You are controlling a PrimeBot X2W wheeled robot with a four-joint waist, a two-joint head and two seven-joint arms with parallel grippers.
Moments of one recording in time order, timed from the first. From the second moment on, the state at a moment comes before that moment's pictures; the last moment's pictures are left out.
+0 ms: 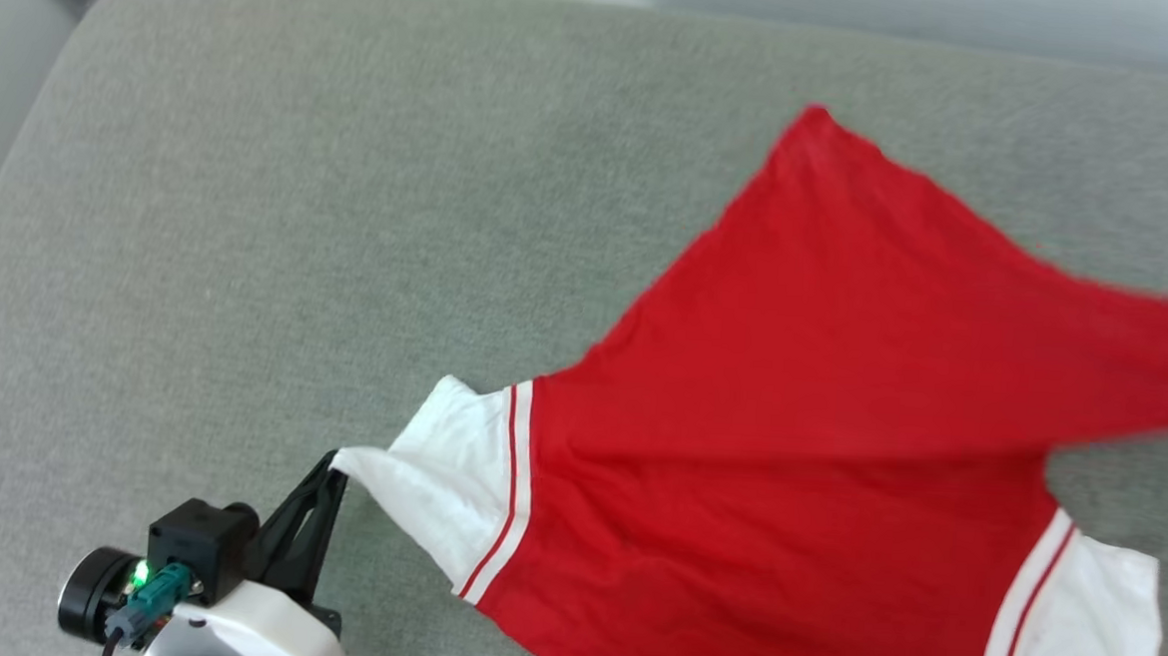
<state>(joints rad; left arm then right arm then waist) -0.17 0.71 -0.71 -0.09 -0.75 0.34 -0.24 -0.61 -1.02 0.43 0.09 0.82 0.13 0.92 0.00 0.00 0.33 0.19</state>
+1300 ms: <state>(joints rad) -0.15 0.71 -0.72 -0.09 -0.76 0.34 -0.23 -0.20 -1.04 0.07 -0.18 0.87 0.13 0.78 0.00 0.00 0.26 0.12</state>
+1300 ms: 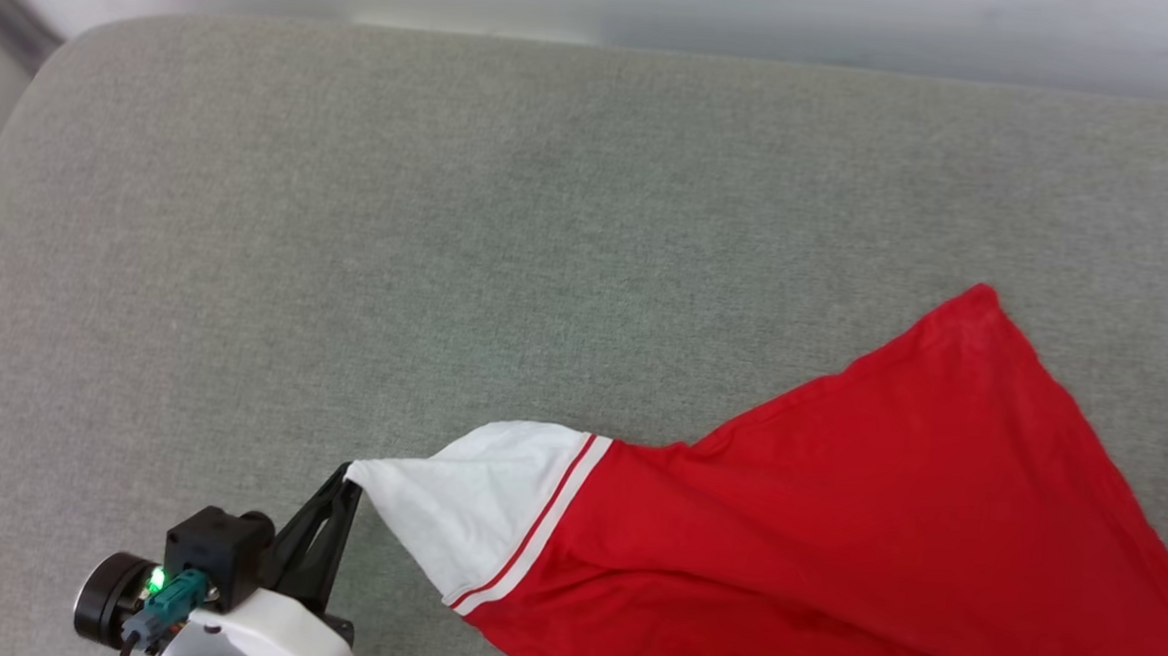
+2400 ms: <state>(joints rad) -0.30 0.58 -0.76 -0.02 -0.69 0.28 -0.25 -0.83 -0.82 0.68 0.26 0.73 0.13 0.88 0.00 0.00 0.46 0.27</state>
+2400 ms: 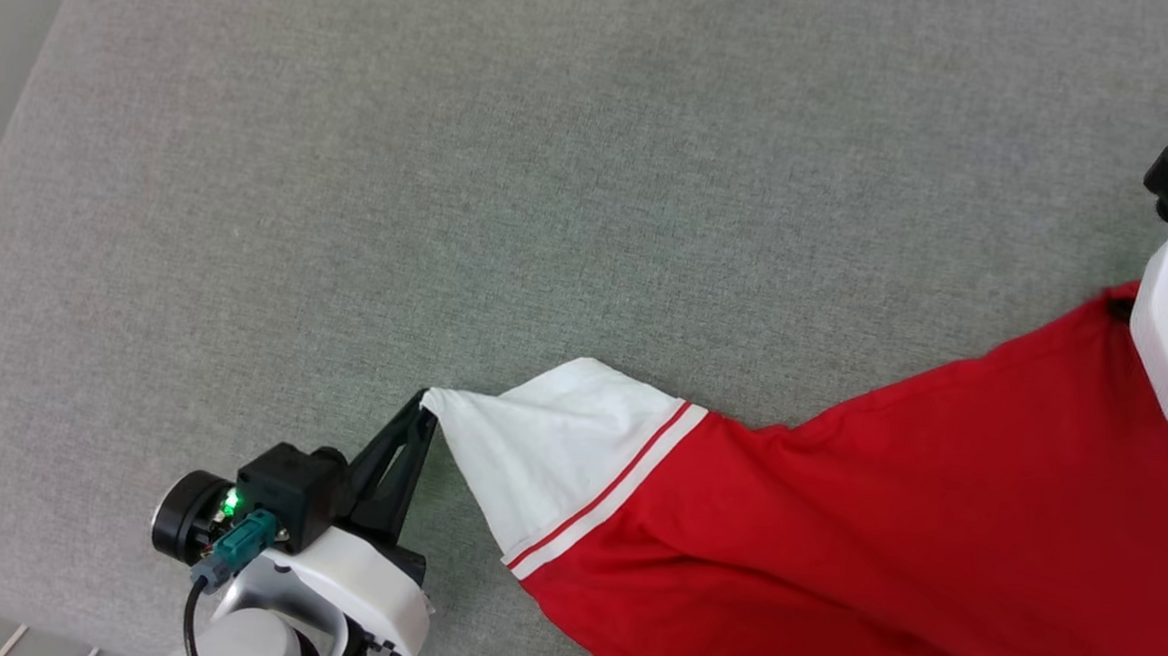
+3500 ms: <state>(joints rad) -1.13 0.65 -0.60 -0.01 -0.55 0.13 -0.06 -1.17 -0.67 0.42 0.25 0.56 0.13 0.35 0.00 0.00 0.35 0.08</state>
